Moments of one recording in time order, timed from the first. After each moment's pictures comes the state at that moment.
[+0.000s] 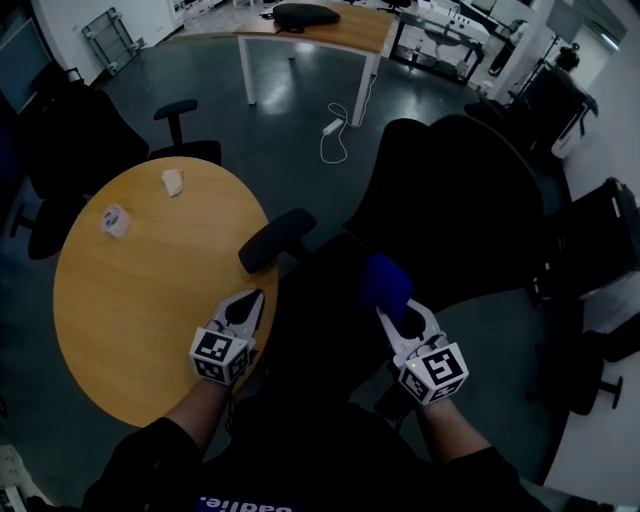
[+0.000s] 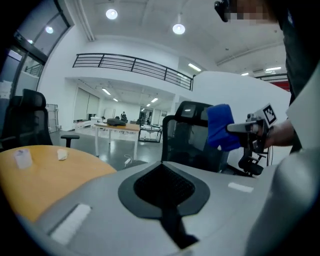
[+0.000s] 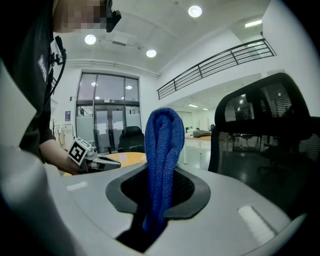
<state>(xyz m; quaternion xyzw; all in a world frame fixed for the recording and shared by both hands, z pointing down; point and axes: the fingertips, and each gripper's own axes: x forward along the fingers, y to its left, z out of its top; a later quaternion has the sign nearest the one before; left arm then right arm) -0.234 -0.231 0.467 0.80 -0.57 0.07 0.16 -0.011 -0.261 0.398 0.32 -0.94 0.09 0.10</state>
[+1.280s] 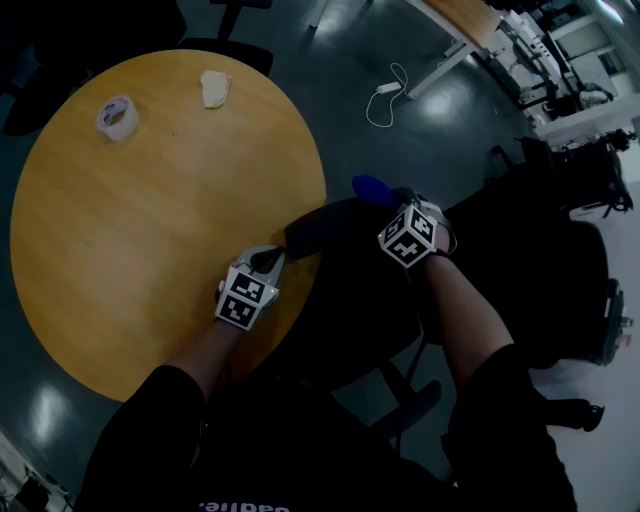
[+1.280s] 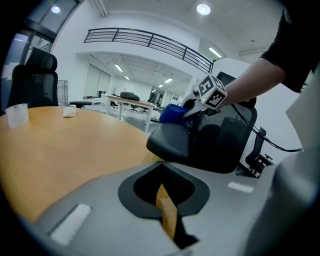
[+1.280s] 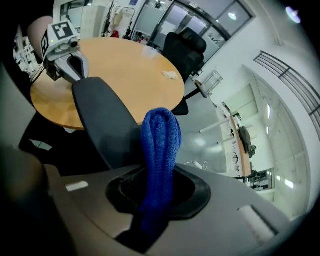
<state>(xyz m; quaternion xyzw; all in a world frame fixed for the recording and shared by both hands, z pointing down) -0.344 -0.304 0.662 0.77 -0.57 0.14 0.27 -0.233 -0.512 0.631 0.08 -0.76 -0.24 0.60</state>
